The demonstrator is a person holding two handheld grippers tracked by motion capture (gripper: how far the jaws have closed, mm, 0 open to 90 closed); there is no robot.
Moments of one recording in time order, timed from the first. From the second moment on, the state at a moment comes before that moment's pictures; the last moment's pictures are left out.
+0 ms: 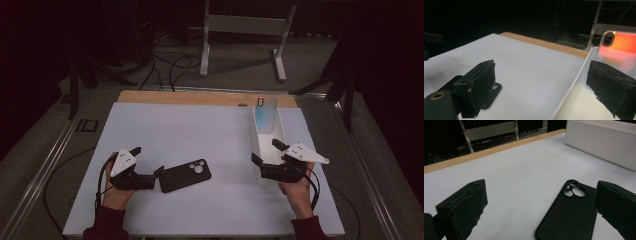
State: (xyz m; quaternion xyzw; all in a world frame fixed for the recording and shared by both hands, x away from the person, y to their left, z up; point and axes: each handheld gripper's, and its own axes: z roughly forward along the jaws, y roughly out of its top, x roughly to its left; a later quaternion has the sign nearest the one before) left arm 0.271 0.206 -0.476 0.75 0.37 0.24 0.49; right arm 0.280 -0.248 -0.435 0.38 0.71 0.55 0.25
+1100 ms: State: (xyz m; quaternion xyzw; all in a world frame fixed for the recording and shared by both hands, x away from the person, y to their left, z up) left arm 0.311 0.146 -0.515 0.89 0.29 0.09 0.33; right arm 0.276 -0.253 -0.433 0.38 0.71 0.55 0.23
